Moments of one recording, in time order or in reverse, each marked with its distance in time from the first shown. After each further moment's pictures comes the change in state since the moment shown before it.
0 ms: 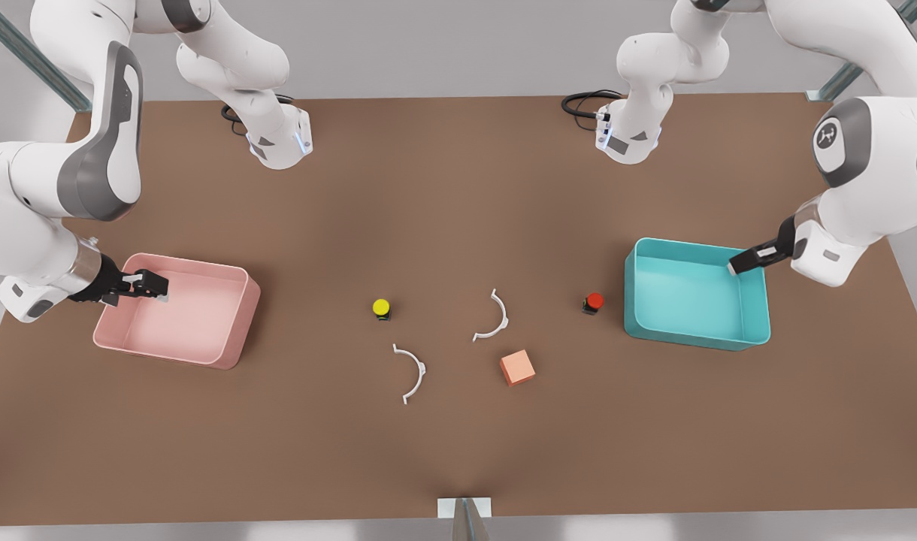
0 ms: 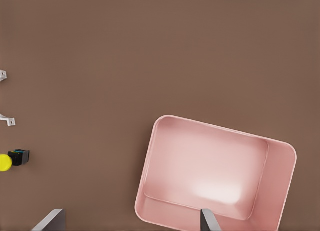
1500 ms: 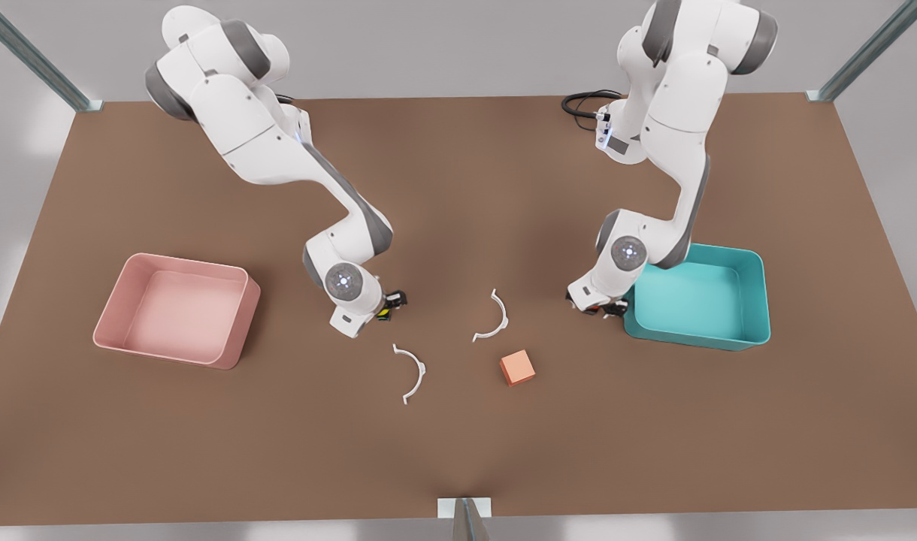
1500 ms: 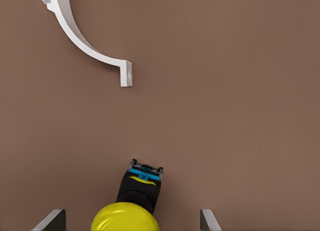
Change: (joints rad) left arm -0.351 0.319 0.000 -0.725 0.072 1.162 0.291; right arm 0.316 0.404 0.295 -0.334 -0.093 0.640 0.479
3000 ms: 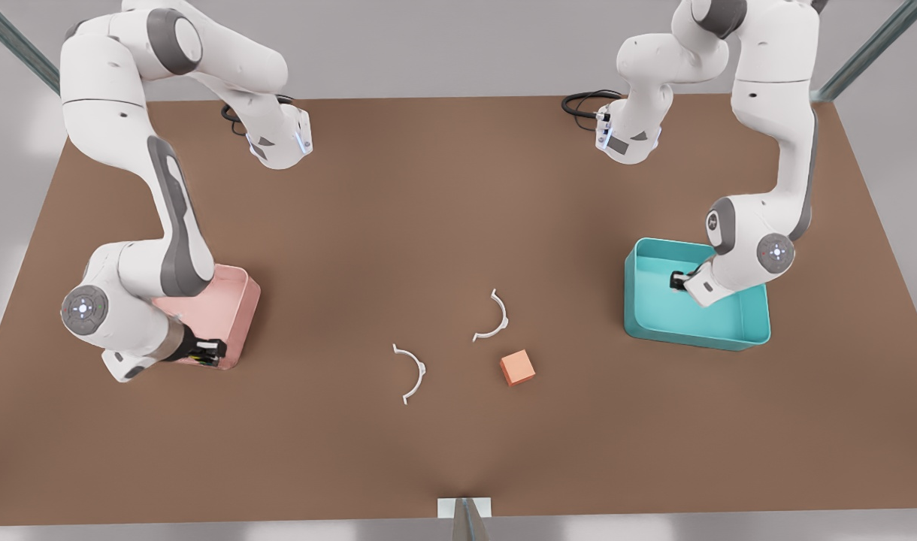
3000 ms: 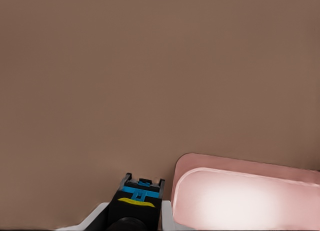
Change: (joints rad) left arm 0.384 -0.212 0.018 -0.014 -0.063 -0.398 0.279; right arm -0.547 -0.159 0.012 0.187 -0.032 -0.270 -0.289
